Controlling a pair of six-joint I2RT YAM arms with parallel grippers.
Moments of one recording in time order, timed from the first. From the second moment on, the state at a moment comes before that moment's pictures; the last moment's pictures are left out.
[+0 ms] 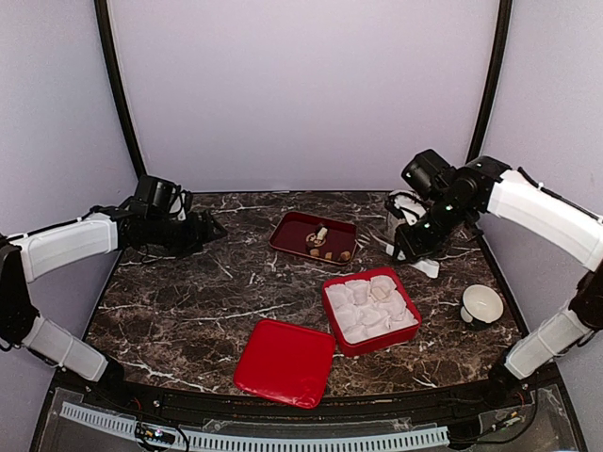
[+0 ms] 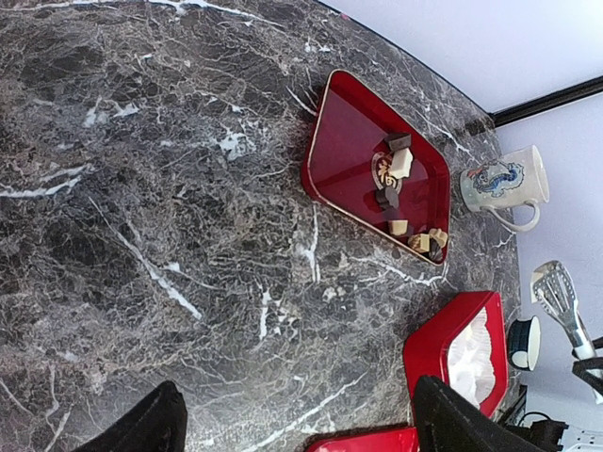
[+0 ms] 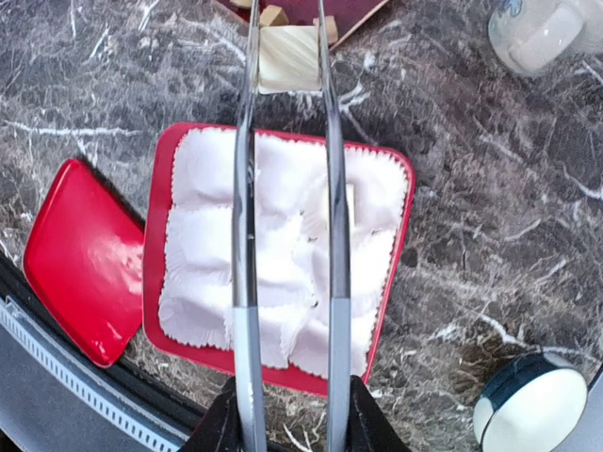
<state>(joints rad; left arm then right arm) -0.35 1.37 0.96 -0.33 0.28 -0.63 0.66 1.47 1.42 -1.15 -0.08 0.24</state>
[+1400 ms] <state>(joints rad) -0.35 1.28 0.87 -0.33 0.29 -0.66 0.78 1.46 1.23 -1.07 -0.08 0.39</state>
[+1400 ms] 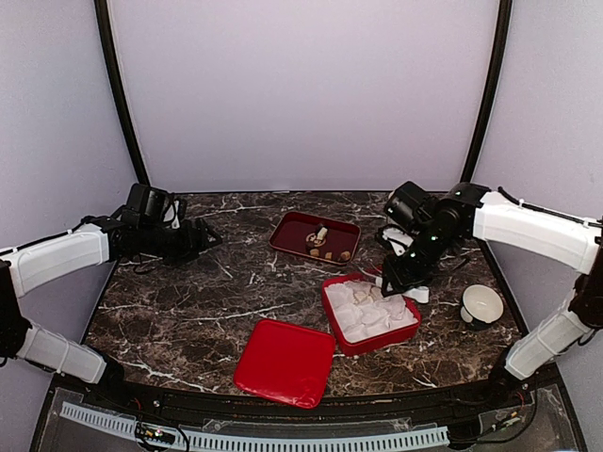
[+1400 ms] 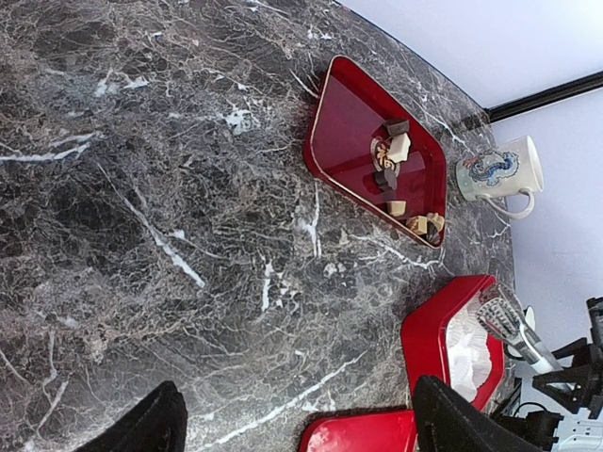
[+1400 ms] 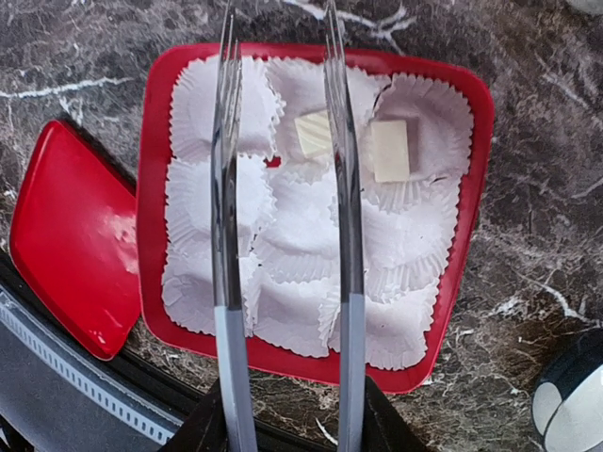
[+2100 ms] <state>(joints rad) -0.35 1.36 0.91 -0.35 0.33 -0.67 0.61 1.88 1.82 -1.22 -0.17 0.25</state>
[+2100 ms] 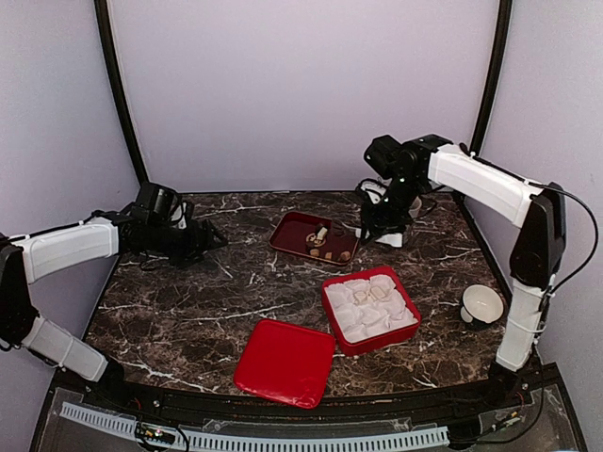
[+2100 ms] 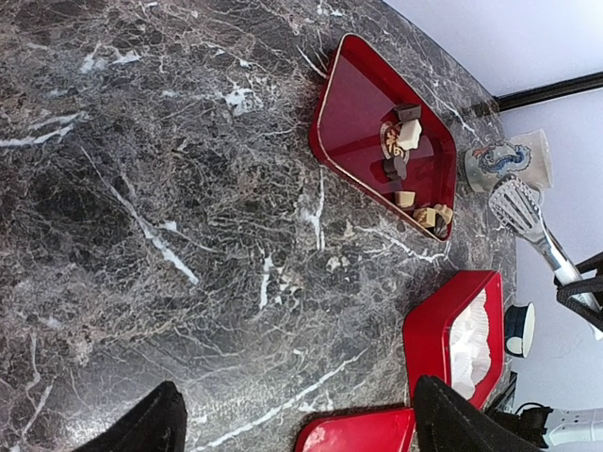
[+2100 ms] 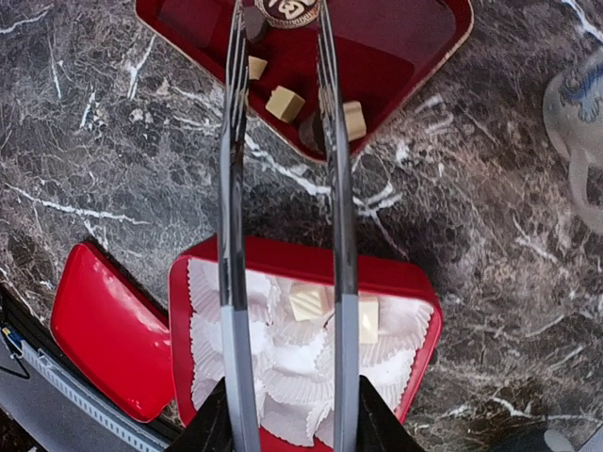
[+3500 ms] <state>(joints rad) -0.34 1.49 1.03 -0.41 0.28 -0.65 0.58 2.14 1.92 -1.02 -0.17 0.33</state>
